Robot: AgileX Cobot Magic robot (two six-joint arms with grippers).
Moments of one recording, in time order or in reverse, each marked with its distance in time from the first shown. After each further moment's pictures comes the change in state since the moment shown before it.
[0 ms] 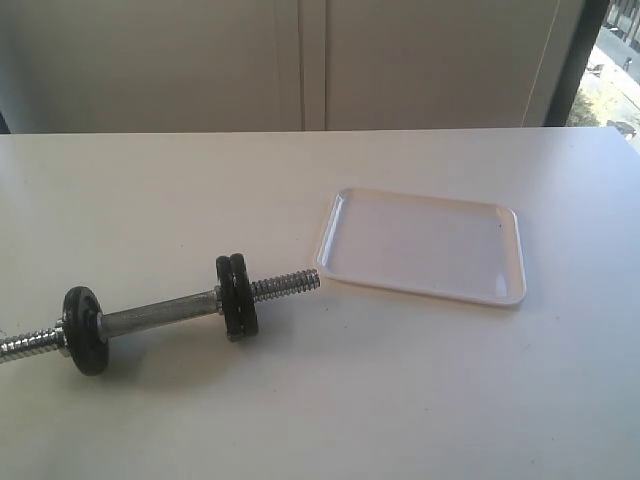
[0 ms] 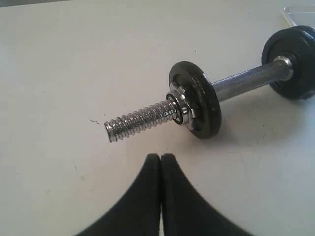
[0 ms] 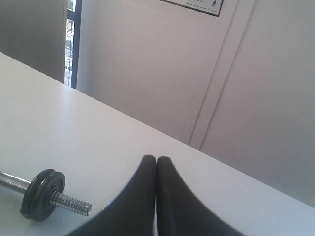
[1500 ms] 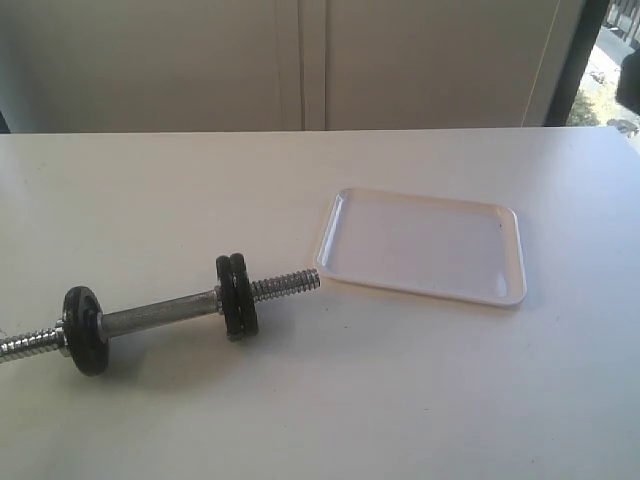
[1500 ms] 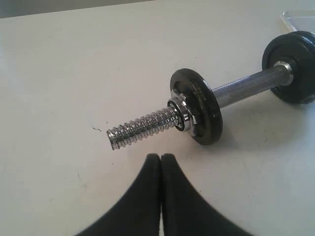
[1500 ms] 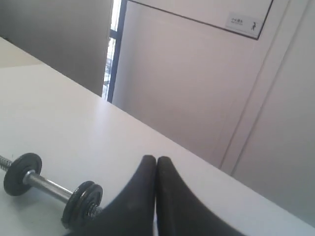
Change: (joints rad) left arm 0.000 0.000 0.000 0.000 -0.021 0.018; right arm 0.157 -0.040 0.000 0.004 -0.021 0.000
